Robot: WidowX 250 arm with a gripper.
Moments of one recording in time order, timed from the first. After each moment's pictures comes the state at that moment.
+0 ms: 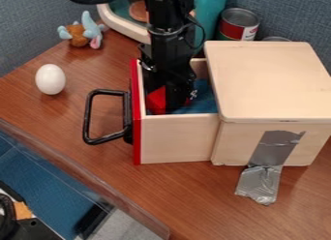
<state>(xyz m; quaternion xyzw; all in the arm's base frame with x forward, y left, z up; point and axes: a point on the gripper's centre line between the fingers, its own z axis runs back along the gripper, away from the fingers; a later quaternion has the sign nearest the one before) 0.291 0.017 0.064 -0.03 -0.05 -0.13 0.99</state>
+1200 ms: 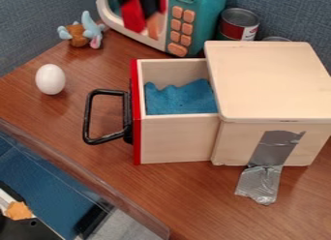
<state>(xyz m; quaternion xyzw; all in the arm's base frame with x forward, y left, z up) 0.330 0.115 0.154 -0.06 -0.16 0.00 0.98</state>
